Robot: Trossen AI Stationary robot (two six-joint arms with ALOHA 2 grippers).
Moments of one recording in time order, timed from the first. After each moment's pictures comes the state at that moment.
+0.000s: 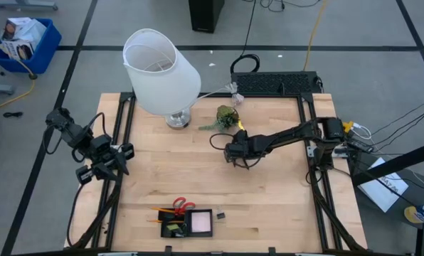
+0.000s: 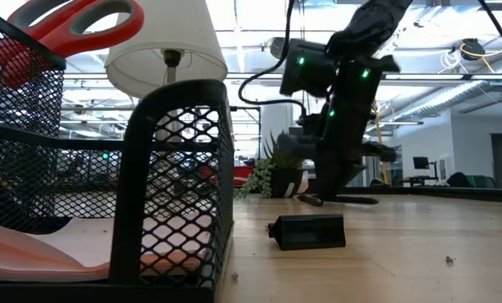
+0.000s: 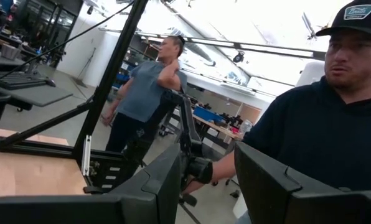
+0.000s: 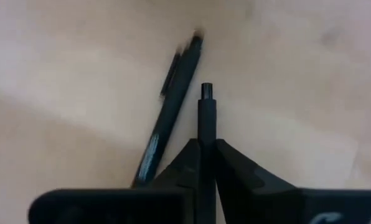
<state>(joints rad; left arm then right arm) -0.63 0.27 0.47 0.08 0.05 -0.46 -0.01 1.84 1.04 -0.55 0.37 1.18</state>
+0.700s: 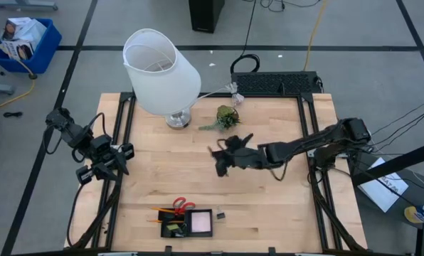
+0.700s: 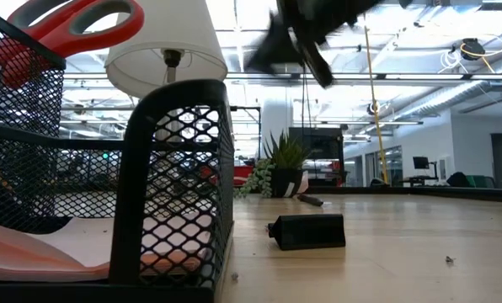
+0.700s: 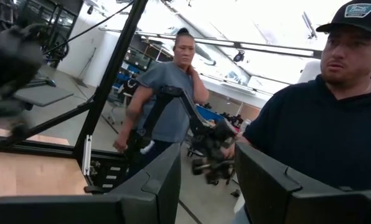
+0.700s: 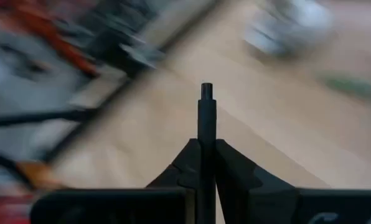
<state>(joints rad) -0.63 0.27 0.47 0.08 0.05 -0.45 0.20 1.60 1.04 0.05 0.44 0.83</state>
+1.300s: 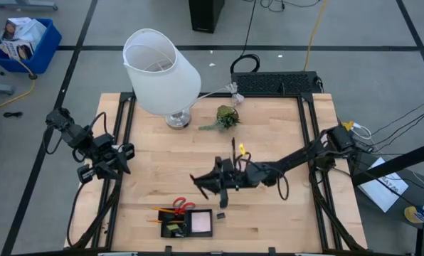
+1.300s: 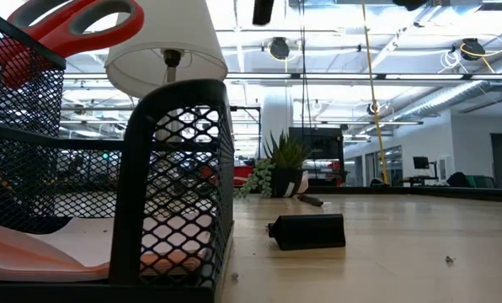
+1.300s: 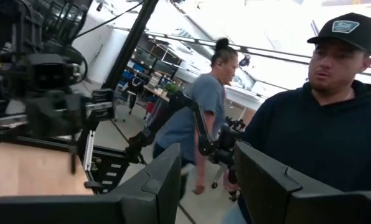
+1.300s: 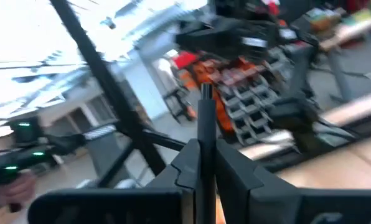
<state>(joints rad) -0.63 0.27 0.47 0.07 0.02 -0.51 0.34 1.80 1.04 0.93 0.26 0.47</state>
